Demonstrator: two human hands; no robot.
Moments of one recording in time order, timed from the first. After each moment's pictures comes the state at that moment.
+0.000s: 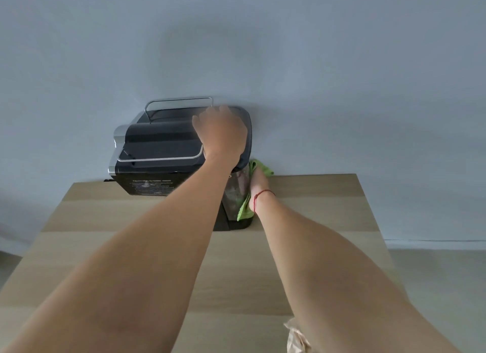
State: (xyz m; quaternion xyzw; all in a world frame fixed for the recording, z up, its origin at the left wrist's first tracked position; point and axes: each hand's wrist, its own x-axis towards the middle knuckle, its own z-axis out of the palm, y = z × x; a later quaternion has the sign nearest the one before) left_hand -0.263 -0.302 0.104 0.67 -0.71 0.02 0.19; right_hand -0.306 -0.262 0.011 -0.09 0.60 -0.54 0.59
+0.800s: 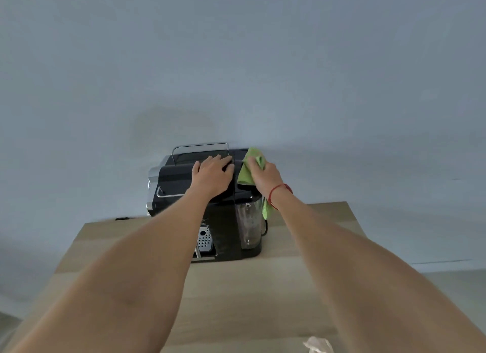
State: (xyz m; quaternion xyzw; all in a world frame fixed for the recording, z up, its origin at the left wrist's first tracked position) left_hand -0.178 -0.308 0.122 0.56 -0.82 -0.12 0.09; right_hand -0.310 -0.248 0.117 -0.41 0.70 -0.46 0.36
